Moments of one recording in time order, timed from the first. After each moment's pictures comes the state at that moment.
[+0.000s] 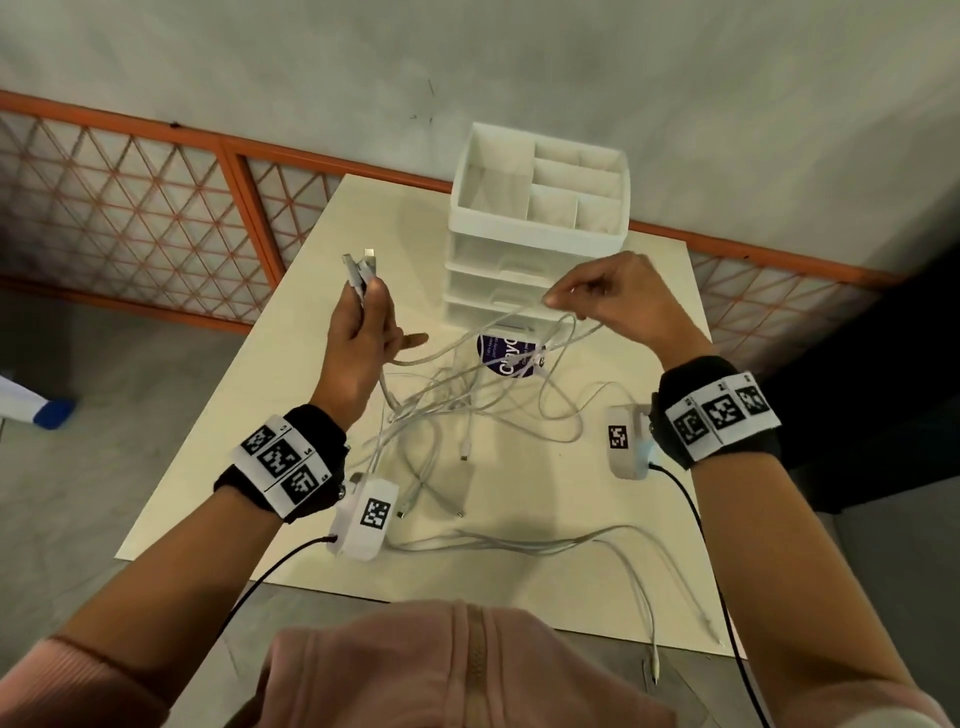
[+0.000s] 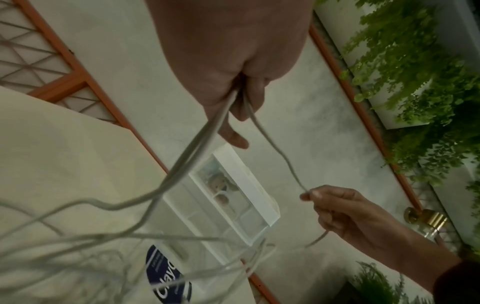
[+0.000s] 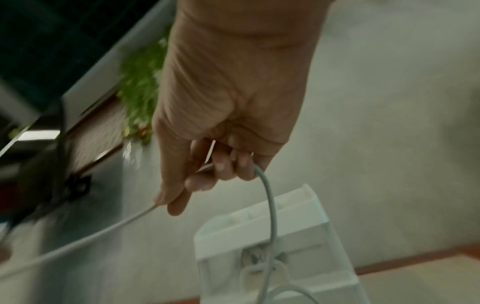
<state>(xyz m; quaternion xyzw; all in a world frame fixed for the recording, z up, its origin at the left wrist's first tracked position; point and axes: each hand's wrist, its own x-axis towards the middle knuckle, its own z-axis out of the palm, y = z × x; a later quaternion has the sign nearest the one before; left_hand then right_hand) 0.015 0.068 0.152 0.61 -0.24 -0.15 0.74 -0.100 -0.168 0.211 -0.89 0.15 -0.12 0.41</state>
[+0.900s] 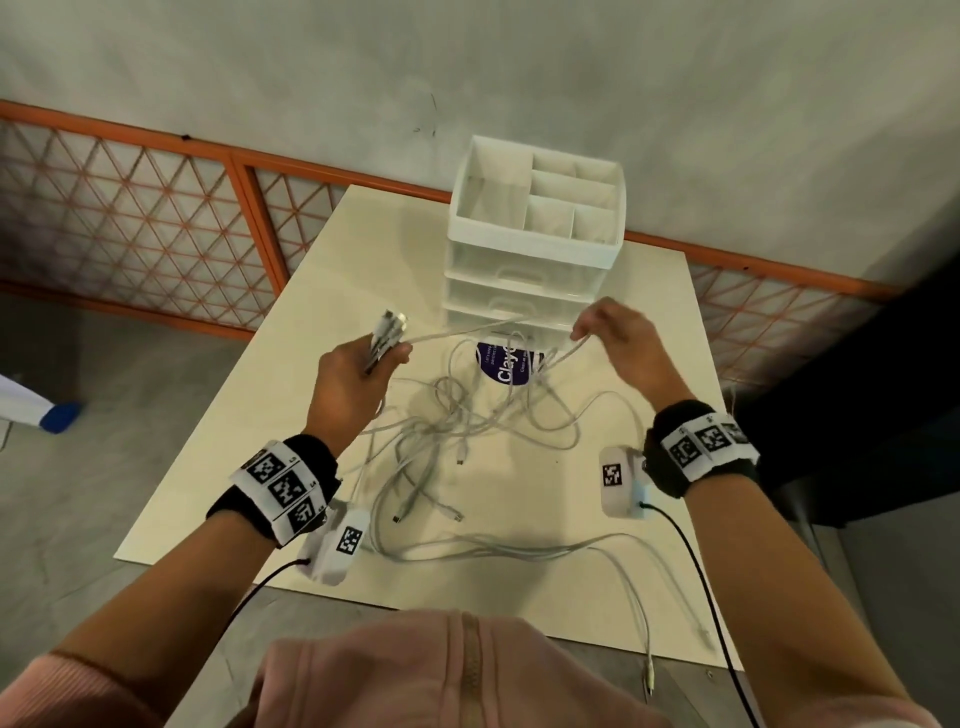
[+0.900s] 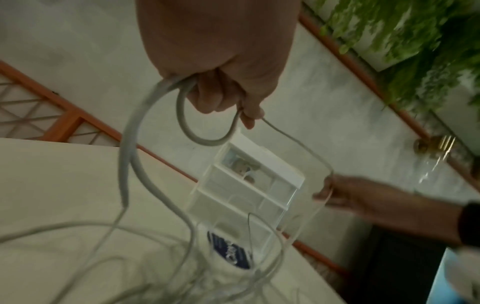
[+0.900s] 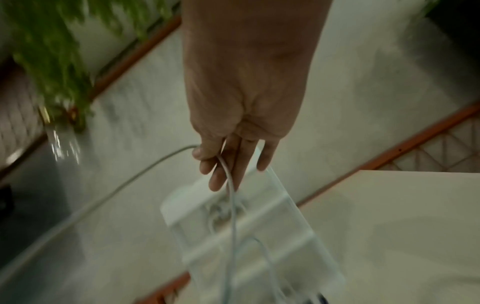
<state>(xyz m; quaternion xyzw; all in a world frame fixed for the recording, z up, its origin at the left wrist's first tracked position) 0.017 0.083 0.111 0.82 -0.26 -0.02 0.52 -0.117 -0.195 0.147 -0.86 0.22 -0.17 0.43</state>
